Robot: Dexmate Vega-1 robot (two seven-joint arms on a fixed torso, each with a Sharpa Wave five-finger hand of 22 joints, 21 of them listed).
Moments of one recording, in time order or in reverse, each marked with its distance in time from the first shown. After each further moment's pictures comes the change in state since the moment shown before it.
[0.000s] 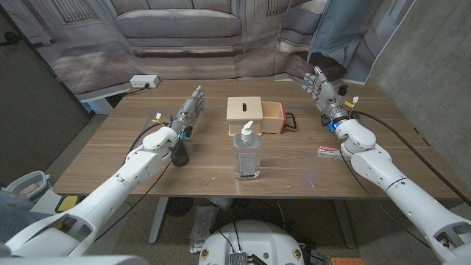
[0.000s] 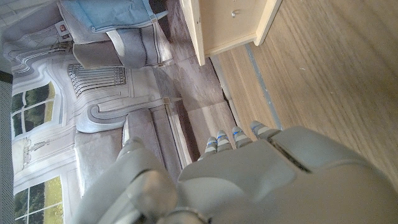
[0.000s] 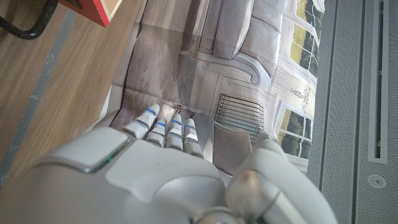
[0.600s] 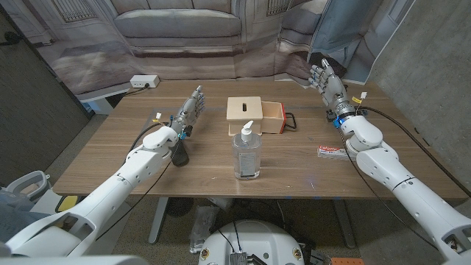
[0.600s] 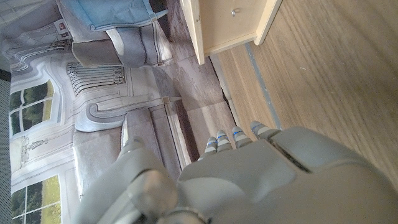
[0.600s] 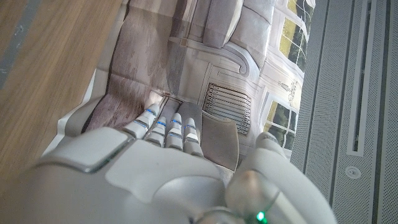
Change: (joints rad) left arm -0.004 -0.005 0.000 0.006 -0.004 0.002 -0.005; left_hand 0.005 0.005 -0.002 -0.002 0.000 0.000 0.000 0.000 0.000 0.000 0.000 0.000 0.000 0.000 0.000 0.000 0.000 0.000 0.000 0.000 0.000; right arm -0.029 -0.026 0.040 -0.057 -0.008 0.022 -0.025; right_hand 0.004 0.004 0.004 -0.004 -0.005 0.000 0.000 0.000 0.000 0.005 0.005 0.000 0.000 0.005 0.005 0.000 0.000 0.000 0.000 -0.008 0.000
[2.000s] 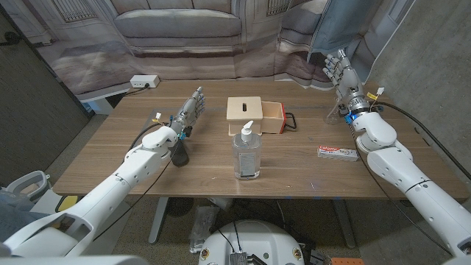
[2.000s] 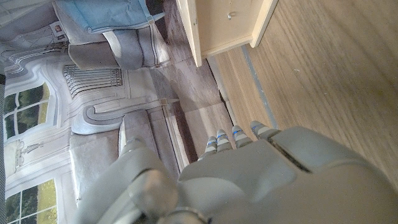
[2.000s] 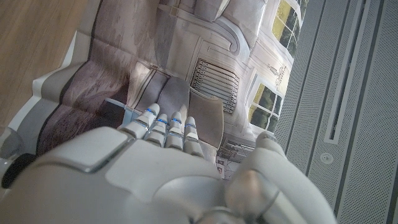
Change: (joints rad) left arm 0.007 0.019 0.000 -0.025 -0.004 0.030 0.007; left_hand 0.008 0.008 -0.004 -0.004 -0.005 0.005 0.005 -0.007 0.000 0.011 0.004 -0.003 0.000 0.013 0.002 -0.004 0.000 0.000 0.000 0.000 0.000; right arm -0.059 -0.033 0.081 -0.071 -0.036 0.033 -0.076; right_hand 0.004 0.004 -0.004 -0.004 -0.007 0.018 -0.007 0.000 0.000 0.025 -0.007 0.004 0.000 0.036 -0.011 0.008 0.005 0.009 0.002 -0.010 0.000
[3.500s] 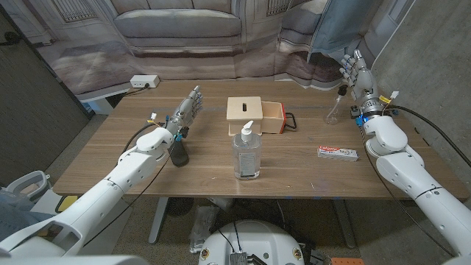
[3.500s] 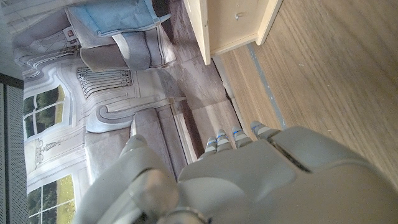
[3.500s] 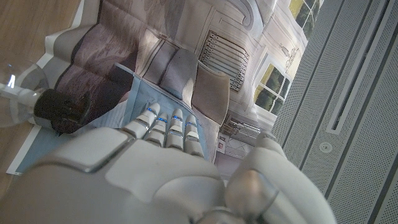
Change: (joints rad) left arm 0.058 0.041 -0.030 -0.077 -0.005 -0.023 0.011; left_hand 0.009 0.009 -0.004 -0.004 -0.003 0.004 -0.004 0.000 0.000 0.000 0.000 -0.004 0.000 0.000 0.000 -0.002 0.000 0.000 0.000 -0.005 0.000; right arm -0.063 -0.006 0.069 -0.009 -0.051 0.021 -0.089; right_hand 0.005 0.005 -0.004 -0.004 -0.008 0.027 0.006 0.008 0.000 0.026 -0.009 0.004 0.000 0.014 0.004 -0.001 0.000 0.010 -0.004 -0.015 0.005
